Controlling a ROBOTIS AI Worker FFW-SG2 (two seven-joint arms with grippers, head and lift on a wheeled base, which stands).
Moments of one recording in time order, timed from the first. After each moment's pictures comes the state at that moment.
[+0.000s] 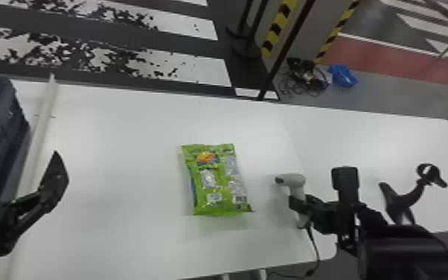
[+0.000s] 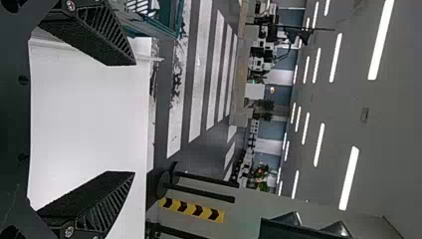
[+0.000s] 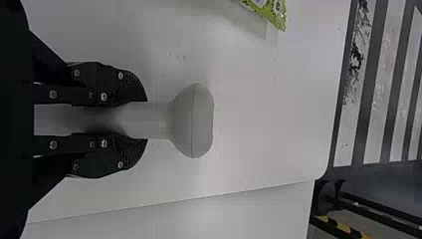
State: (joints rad) left arm 0.64 0.02 -0.05 -2.23 0.08 0.17 -0.13; right arm 0.37 -0.28 -0.38 -1.89 0.05 0.81 0.47
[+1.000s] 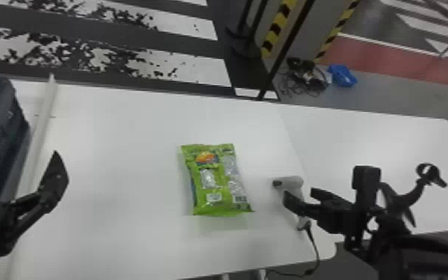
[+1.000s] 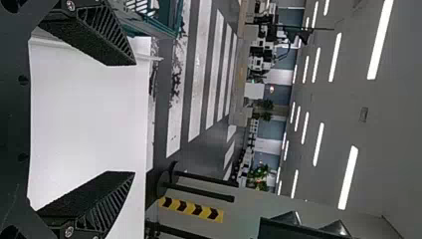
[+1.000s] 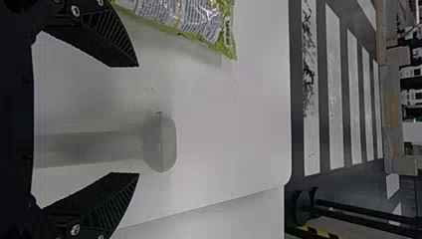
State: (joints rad) left arm 0.65 0.02 -0.05 -2.23 0.08 0.16 -0.13; right arm 0.45 -0.25 -0.48 -2.01 -0.19 0.79 0.52
